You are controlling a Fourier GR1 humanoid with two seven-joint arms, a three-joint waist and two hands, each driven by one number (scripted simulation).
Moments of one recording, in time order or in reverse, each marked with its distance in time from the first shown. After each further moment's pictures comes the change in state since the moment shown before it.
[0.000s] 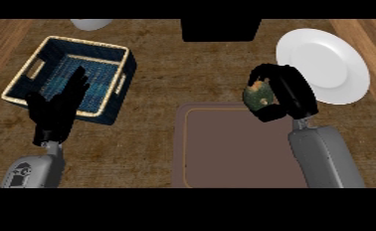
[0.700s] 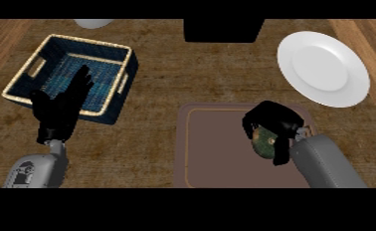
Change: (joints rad) left arm -0.009 -0.006 -0.022 -0.018 -0.002 0.011 0.021; right arm 0.030 -0.145 0.234 0.215 -0.016 0.406 -0.259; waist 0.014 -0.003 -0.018
